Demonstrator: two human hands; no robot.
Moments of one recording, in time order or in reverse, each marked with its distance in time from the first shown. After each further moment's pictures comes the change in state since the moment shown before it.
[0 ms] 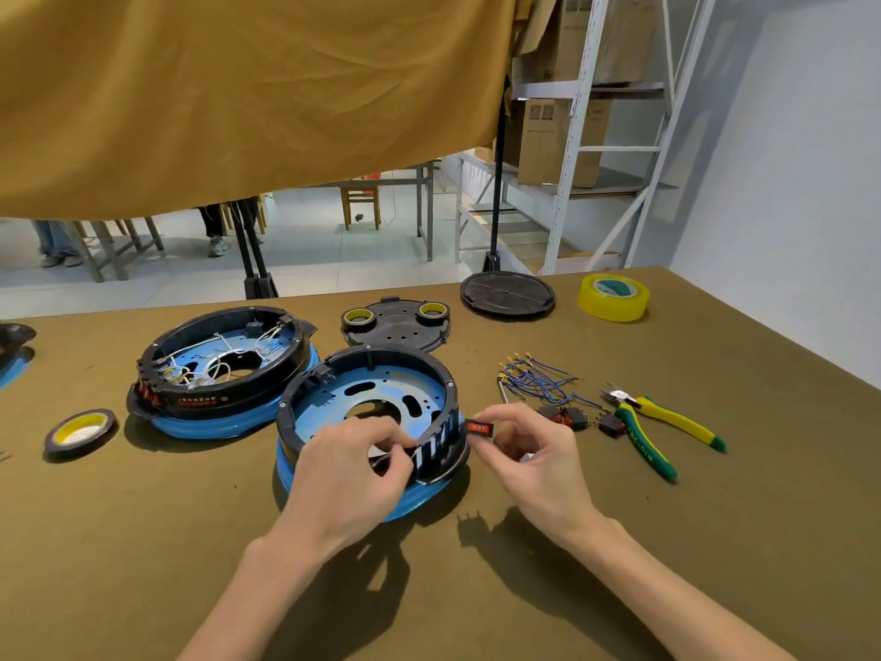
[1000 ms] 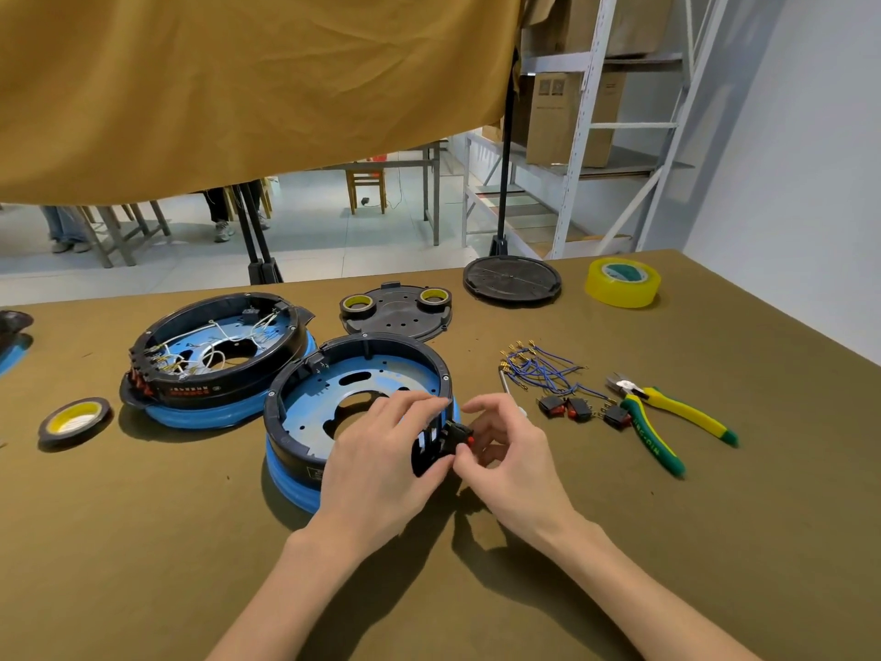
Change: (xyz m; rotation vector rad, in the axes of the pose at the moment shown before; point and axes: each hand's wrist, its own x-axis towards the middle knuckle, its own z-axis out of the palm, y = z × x) left_hand 0.007 0.006 0.038 0.198 -0.059 0.154; right_hand -0.004 0.008 0.020 -0.064 -0.073 0.168
